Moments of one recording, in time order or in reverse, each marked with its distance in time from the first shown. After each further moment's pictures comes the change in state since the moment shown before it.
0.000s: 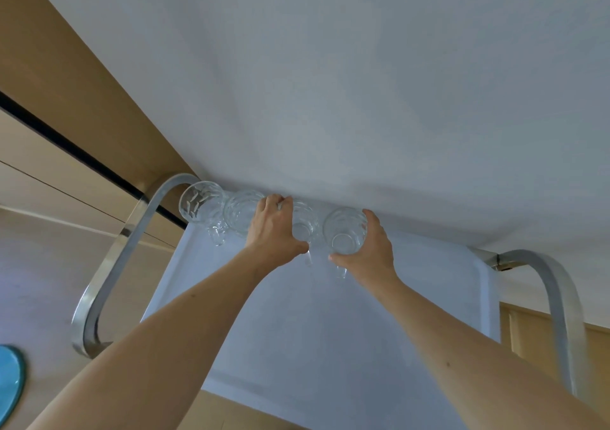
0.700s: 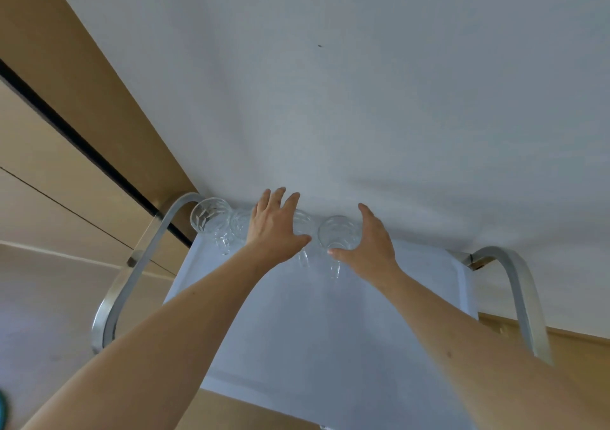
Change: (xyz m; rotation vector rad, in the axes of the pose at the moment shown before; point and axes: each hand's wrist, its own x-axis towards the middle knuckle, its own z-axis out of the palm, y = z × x) left_hand -0.037 0.024 -0.048 0.052 0.078 0.100; right_hand -0.042 -0.043 -0.044 -0.152 0.016 -0.115
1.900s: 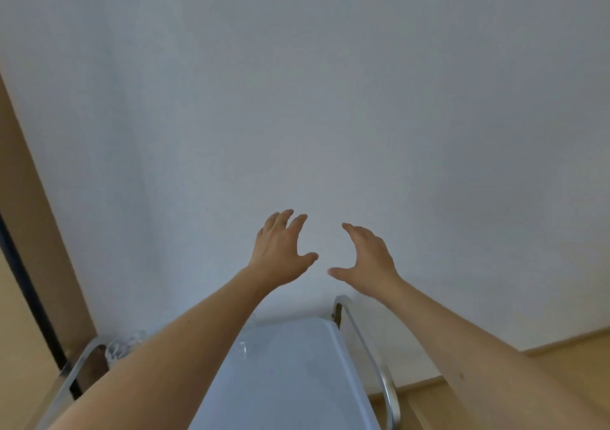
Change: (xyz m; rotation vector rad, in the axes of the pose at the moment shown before) left_hand -0.212 0.206 -0.153 -0.083 0.334 0.690; right_hand -0.308 -0.053 -0.223 -0.280 0.589 -0.091
